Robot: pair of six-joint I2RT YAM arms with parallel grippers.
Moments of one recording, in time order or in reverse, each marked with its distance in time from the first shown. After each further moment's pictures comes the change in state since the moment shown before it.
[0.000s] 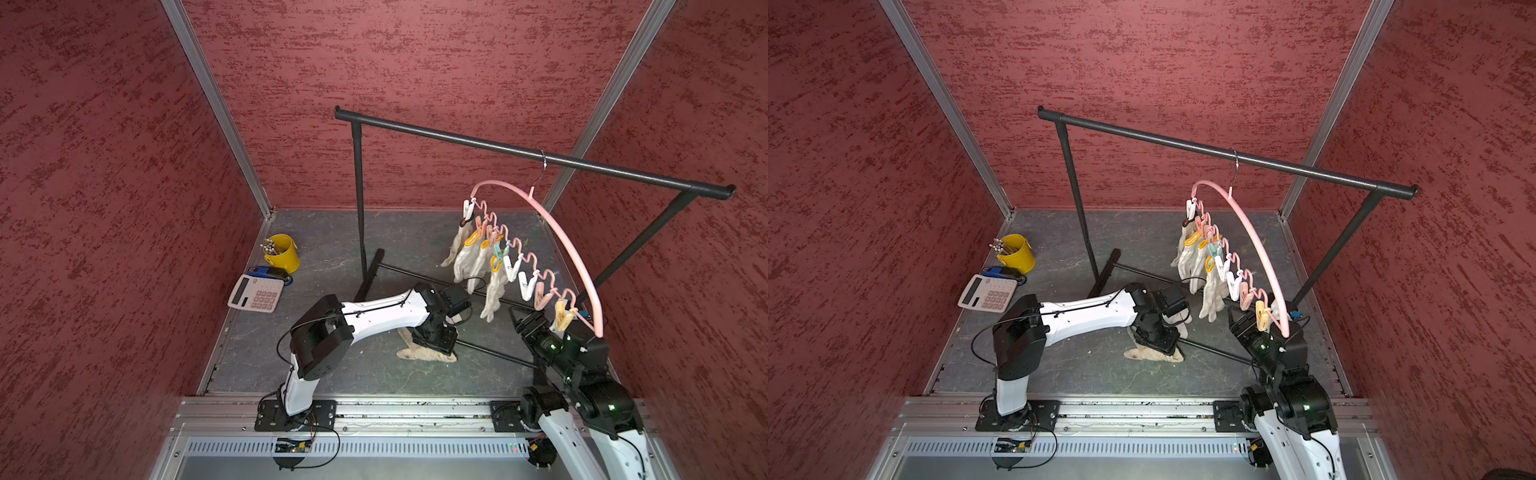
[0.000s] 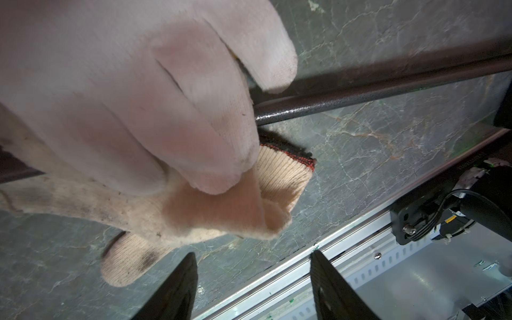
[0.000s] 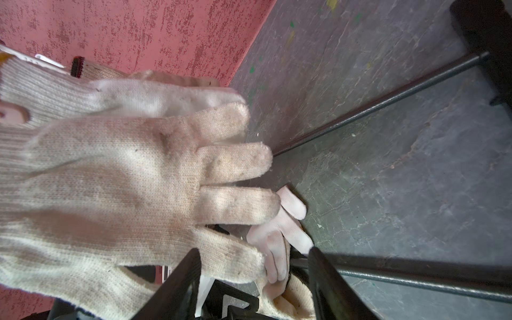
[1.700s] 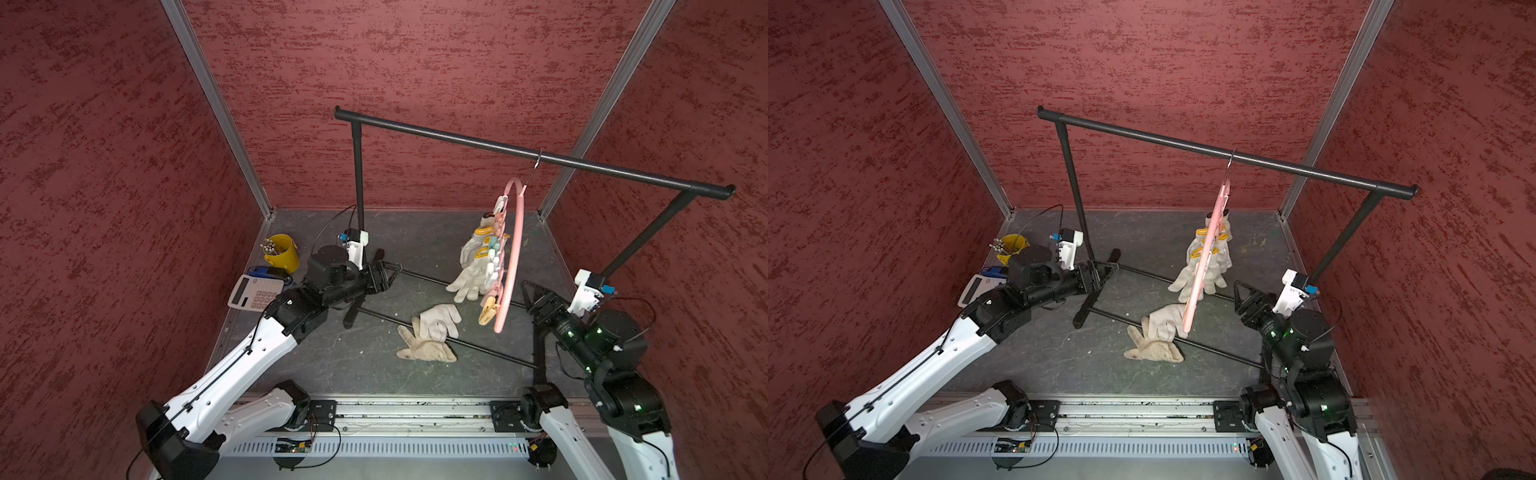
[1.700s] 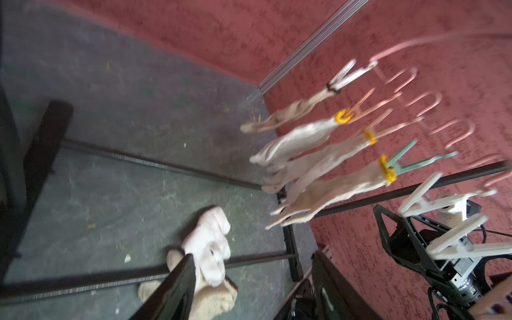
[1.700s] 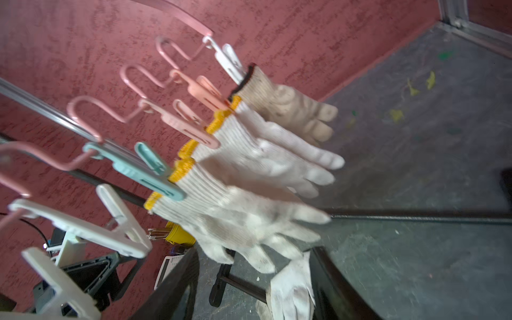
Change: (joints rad) left arm 0.437 -0.932 -0.547 0.591 0.023 -0.151; right arm 0.000 0.116 0.221 0.100 0.023 -0.222
